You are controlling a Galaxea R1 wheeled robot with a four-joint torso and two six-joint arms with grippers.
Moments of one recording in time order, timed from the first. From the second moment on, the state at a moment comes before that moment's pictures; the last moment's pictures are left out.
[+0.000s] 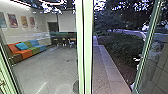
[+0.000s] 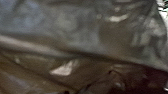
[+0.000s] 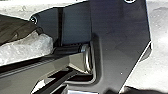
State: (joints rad) left arm 1.55 3.02 -2.71 -0.25 0.10 0.27; right arm -1.52 3.00 -2.61 -0.11 -0.17 0.15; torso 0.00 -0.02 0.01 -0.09
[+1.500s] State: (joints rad) left arm 1.55 3.02 -2.71 -0.25 0.10 0.28; right arm -1.51 3.00 -2.63 -0.12 -0.17 0.15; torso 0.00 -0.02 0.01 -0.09
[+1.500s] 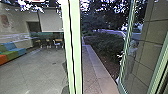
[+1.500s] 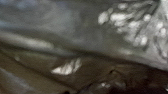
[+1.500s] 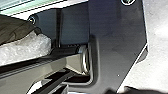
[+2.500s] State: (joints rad) left arm 1.55 3.03 -2.71 -0.25 0.09 0.28; right arm -1.51 3.00 -2.64 -0.12 -0.17 0.15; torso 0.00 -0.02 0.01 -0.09
